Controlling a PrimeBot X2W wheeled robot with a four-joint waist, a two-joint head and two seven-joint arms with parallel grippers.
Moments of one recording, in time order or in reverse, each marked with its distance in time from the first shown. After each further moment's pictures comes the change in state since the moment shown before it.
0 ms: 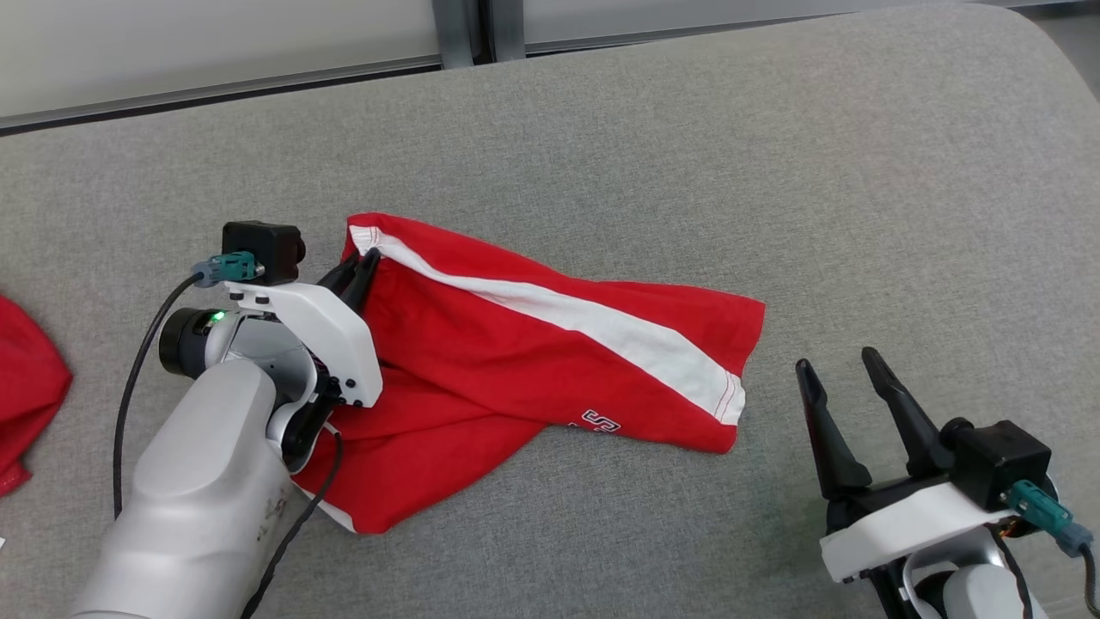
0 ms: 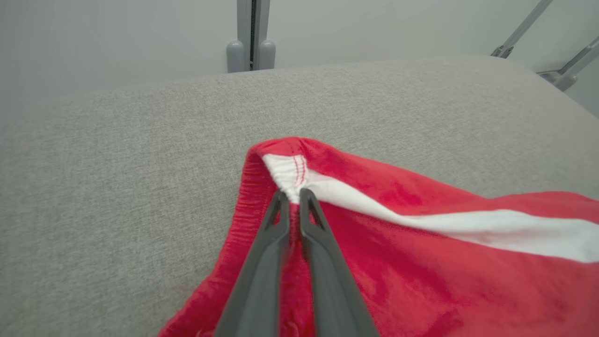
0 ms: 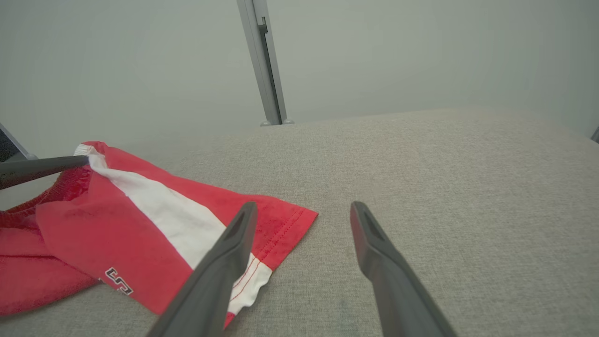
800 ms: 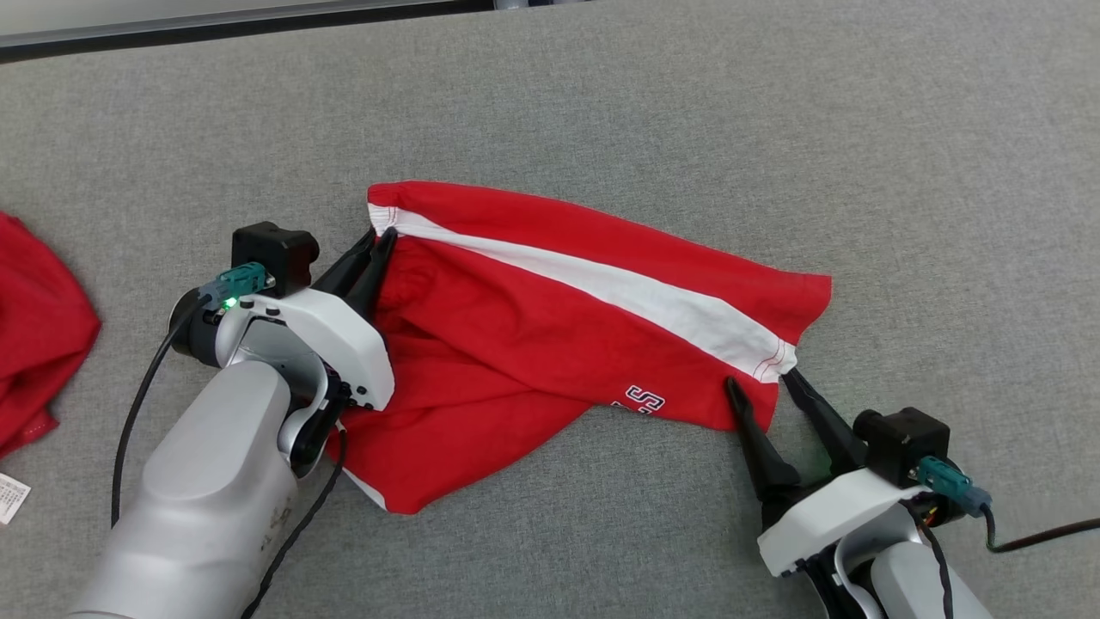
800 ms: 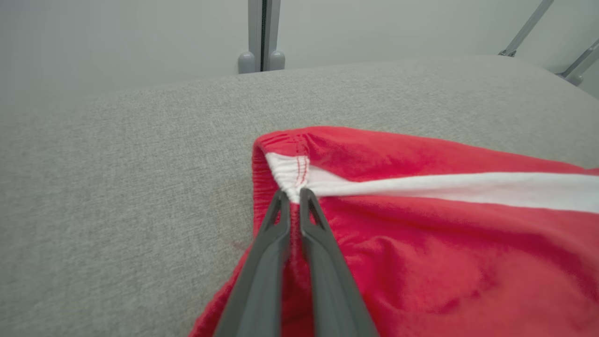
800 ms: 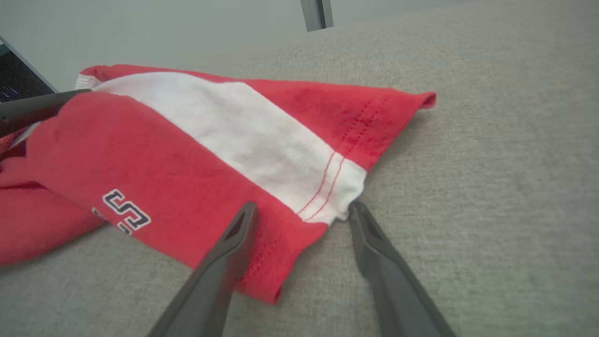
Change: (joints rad) left arm -0.006 0.041 -0.131 -0.058 -0.031 0.000 -0.170; right arm -0.112 0.035 0.130 0.248 0.056 0.000 -0.030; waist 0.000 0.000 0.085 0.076
